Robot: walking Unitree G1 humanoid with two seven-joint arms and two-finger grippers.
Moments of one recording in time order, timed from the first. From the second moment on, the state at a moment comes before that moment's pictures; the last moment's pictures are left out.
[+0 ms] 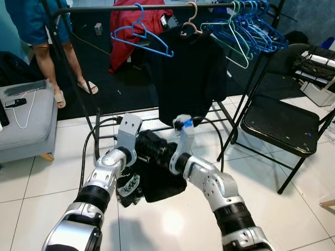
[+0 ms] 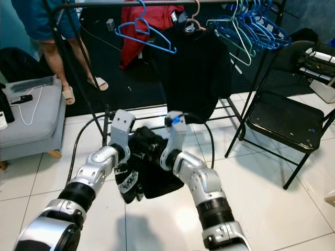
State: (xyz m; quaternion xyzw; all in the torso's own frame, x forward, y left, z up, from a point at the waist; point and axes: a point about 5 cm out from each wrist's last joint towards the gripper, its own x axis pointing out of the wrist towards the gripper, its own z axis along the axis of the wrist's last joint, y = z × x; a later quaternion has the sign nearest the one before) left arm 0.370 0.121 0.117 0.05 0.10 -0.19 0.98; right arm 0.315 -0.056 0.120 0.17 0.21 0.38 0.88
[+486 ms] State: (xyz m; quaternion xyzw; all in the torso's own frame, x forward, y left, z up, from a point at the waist) left arm 0.364 0.150 0.085 0.00 0.25 -0.08 0.97; right arm 0.301 -0.125 0.083 0.09 0.22 0.24 0.94
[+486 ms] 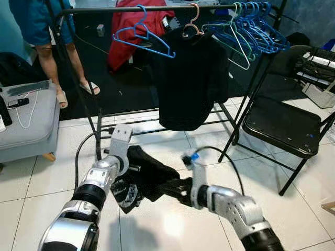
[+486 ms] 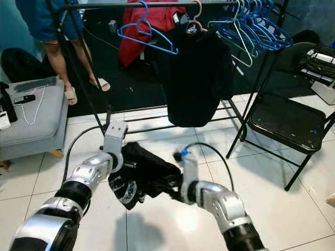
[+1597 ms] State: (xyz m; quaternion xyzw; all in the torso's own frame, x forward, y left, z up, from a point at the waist) left arm 0.362 0.151 0.102 -0.41 0.30 -0.07 0.86; right arm 0.308 -0.158 0.090 0.11 0.11 0.04 0.99
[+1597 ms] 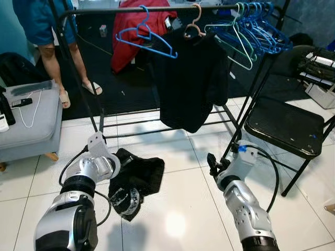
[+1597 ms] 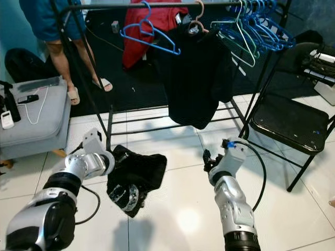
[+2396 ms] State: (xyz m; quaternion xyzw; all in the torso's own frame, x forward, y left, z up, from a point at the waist) left arm 0.353 0.093 0.158 0.33 -0.05 -0.37 0.87; right arm 0.288 -0.115 0.083 -0.06 0.09 0.26 0.96
